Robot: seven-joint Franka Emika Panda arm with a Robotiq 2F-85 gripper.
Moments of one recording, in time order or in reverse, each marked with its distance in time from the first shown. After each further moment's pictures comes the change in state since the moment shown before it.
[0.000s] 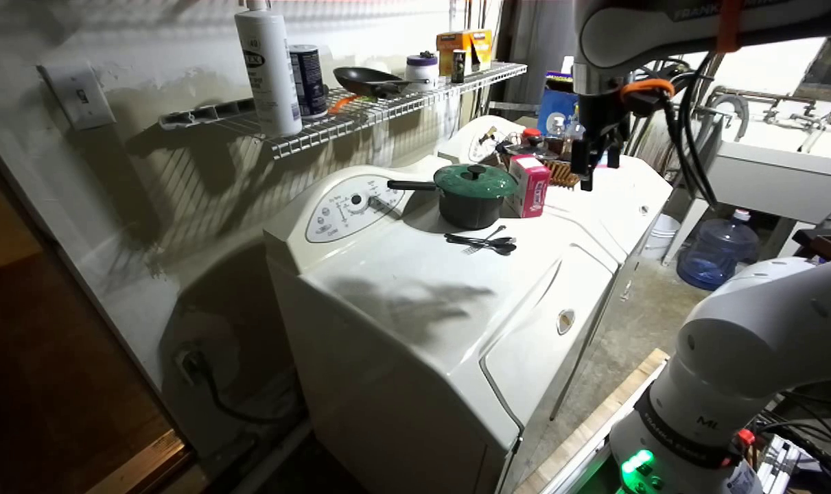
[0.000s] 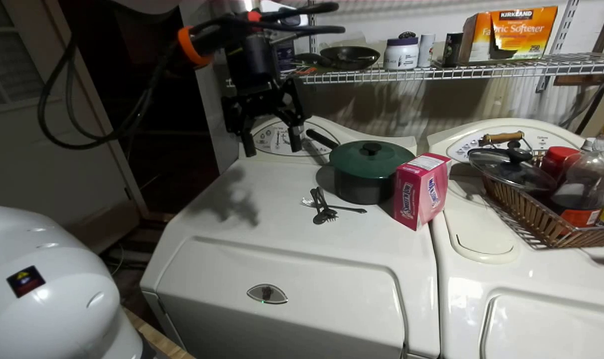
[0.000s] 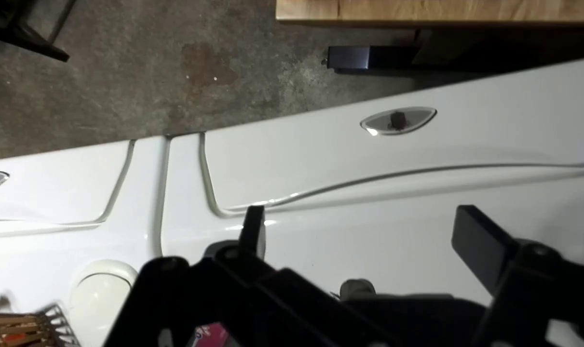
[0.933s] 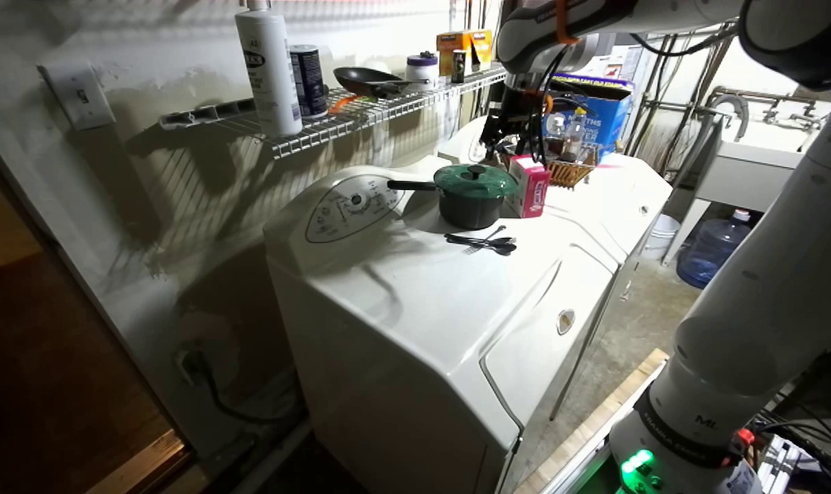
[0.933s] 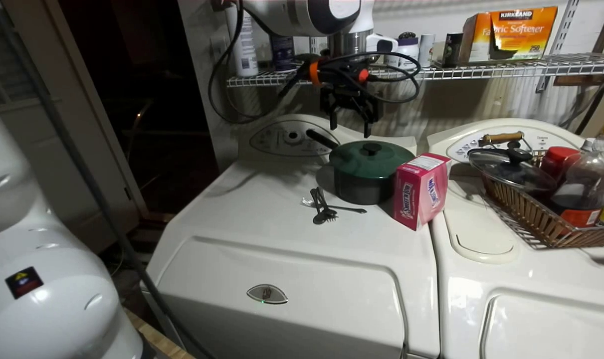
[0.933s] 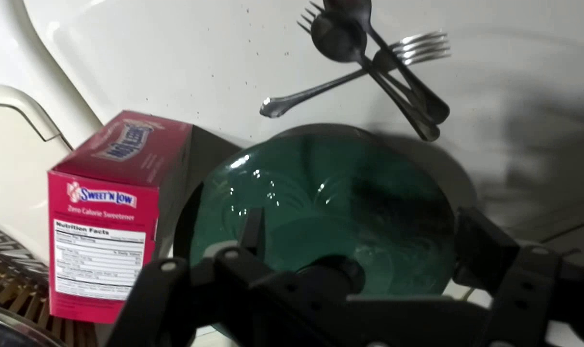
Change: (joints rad) arm -0.025 0.654 -0.116 0.463 0.366 0.442 0.009
